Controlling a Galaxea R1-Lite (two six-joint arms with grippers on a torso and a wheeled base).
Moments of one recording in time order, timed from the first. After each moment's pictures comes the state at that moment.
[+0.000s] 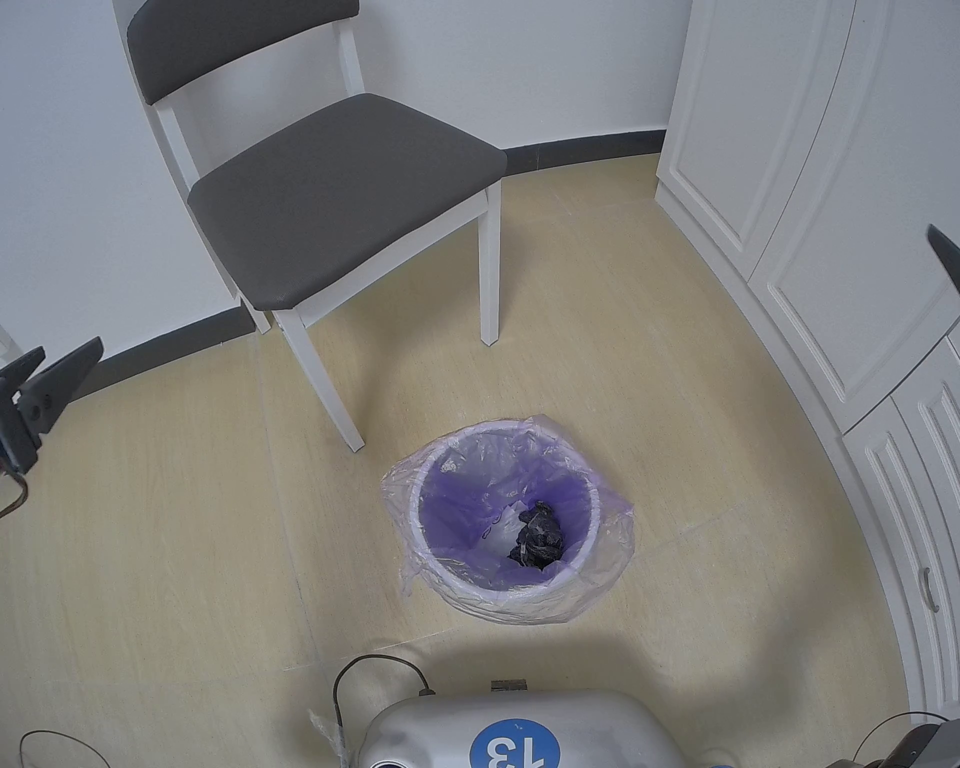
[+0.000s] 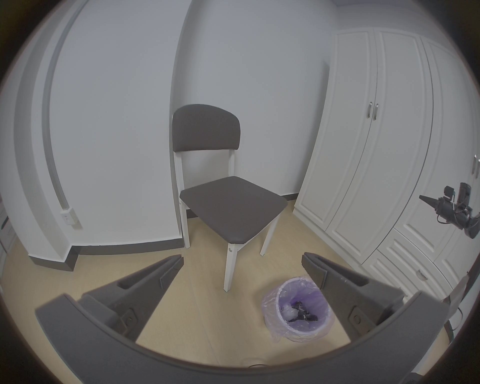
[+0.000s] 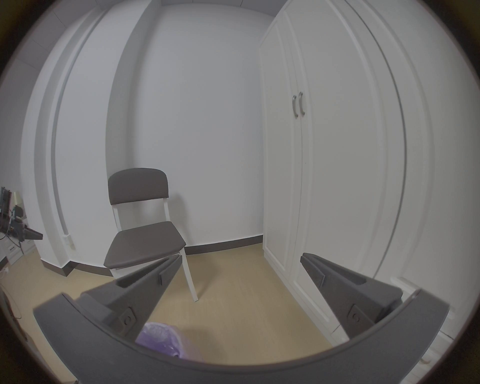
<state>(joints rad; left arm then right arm) 0.03 0.86 -0.68 -0.19 -0.22 -0.06 0.29 0.88 -0.68 -0.55 -0.22 -0.08</state>
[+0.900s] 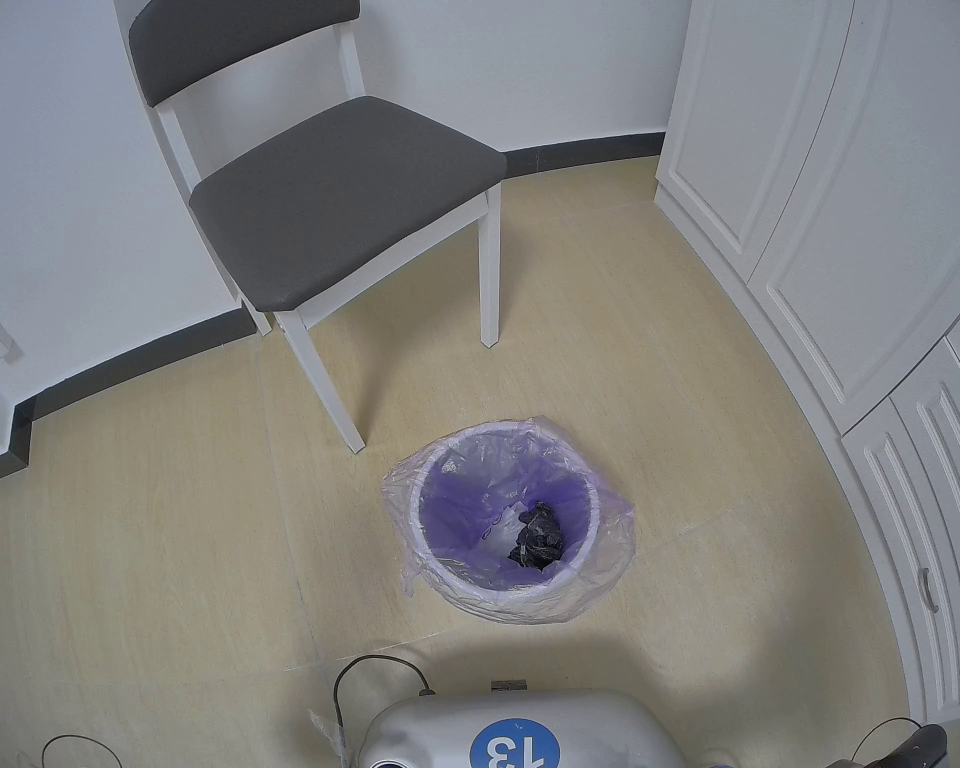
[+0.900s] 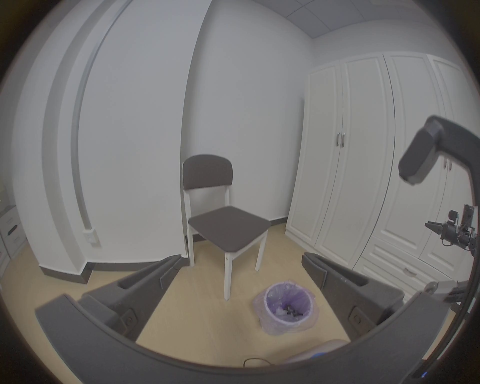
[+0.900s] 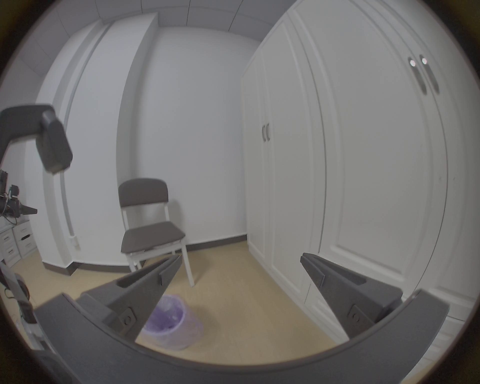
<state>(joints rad) 0.02 0.22 -0.64 0.26 -0.19 -0.05 0.01 0.03 -0.44 0.09 -0.03 0.03</state>
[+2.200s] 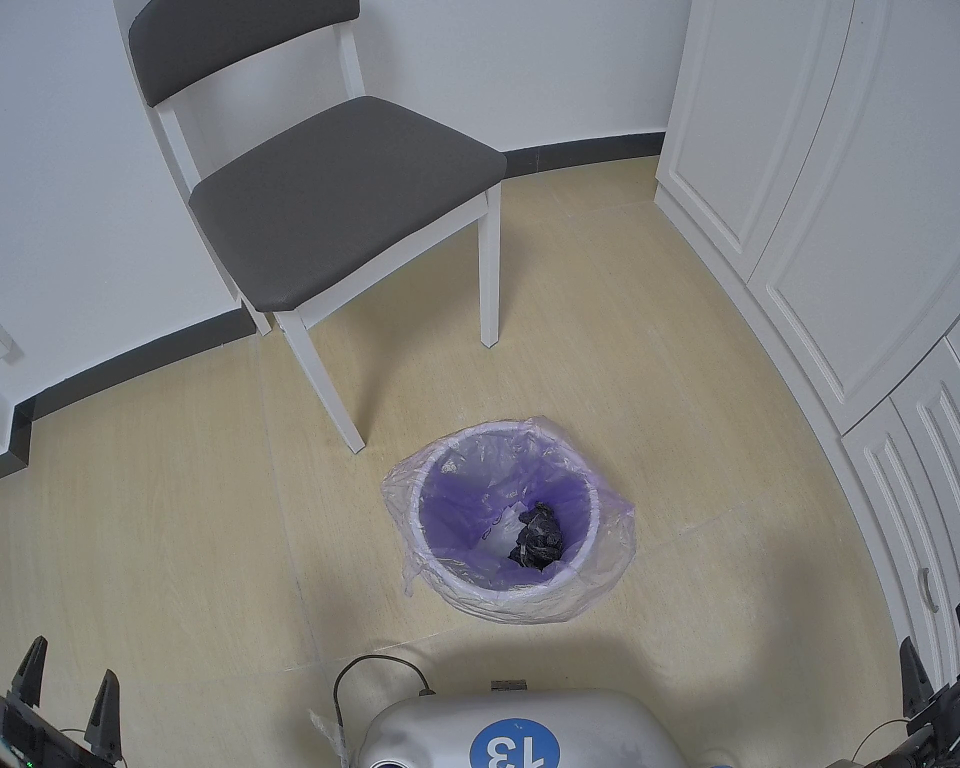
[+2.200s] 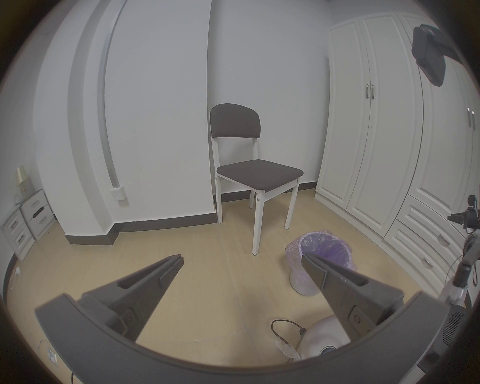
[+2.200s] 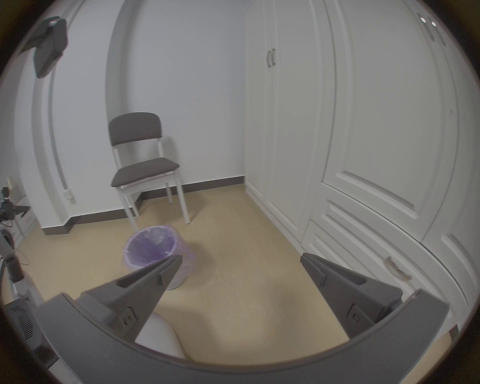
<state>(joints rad) 0.00 0.01 -0.02 -0.01 0.01 -0.02 0.00 0.01 -0.02 0.00 -0.02 0.01</state>
